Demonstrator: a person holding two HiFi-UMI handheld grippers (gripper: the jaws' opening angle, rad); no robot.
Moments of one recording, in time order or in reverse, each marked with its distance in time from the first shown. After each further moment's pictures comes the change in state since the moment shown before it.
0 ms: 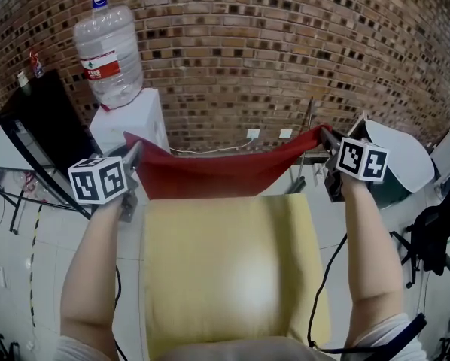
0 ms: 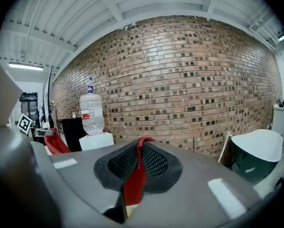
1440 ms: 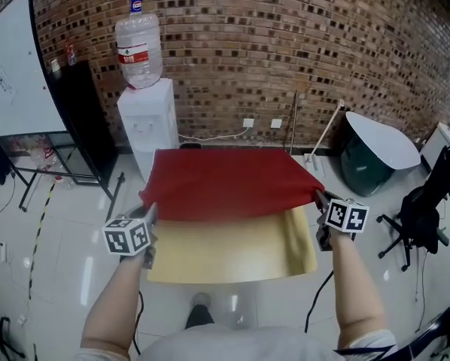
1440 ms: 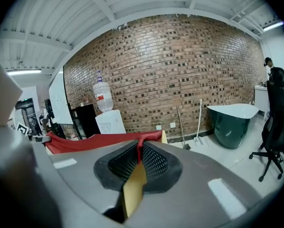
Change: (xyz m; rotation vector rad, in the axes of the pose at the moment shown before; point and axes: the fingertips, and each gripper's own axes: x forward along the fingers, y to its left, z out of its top) left arm -0.311 -0.150 -0.251 -0.089 0.097 0.059; right arm -0.342 0.047 -0.252 0.120 0.137 -0.049
